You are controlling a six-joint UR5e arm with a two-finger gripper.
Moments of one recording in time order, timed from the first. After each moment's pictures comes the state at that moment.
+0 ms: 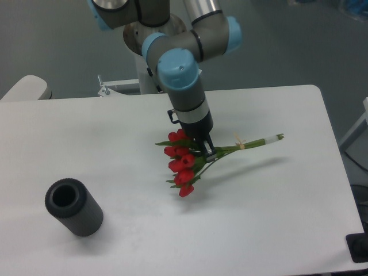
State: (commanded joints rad) arm 2.39 -1.80 -2.00 -0.68 1.81 1.69
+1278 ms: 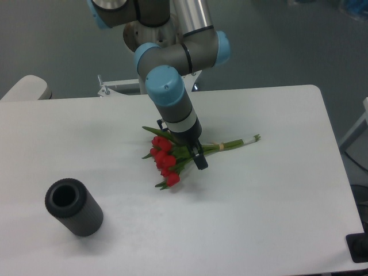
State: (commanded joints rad) arm 2.35 -1.82 -1.86 -0.70 1.79 1.62
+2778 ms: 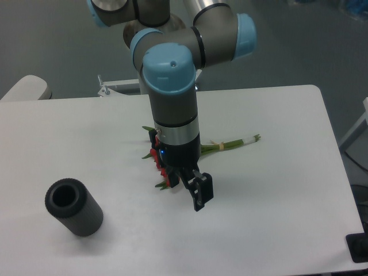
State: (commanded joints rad) arm 2.33 -1.93 -1.35 -1.00 1.50 1.20
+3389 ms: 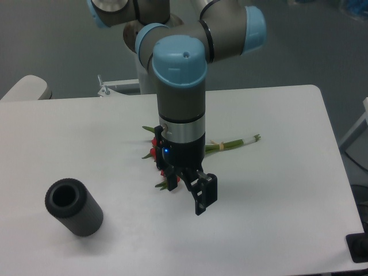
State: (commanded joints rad) arm 2.35 -1.94 -1.31 -1.04 1.46 1.20
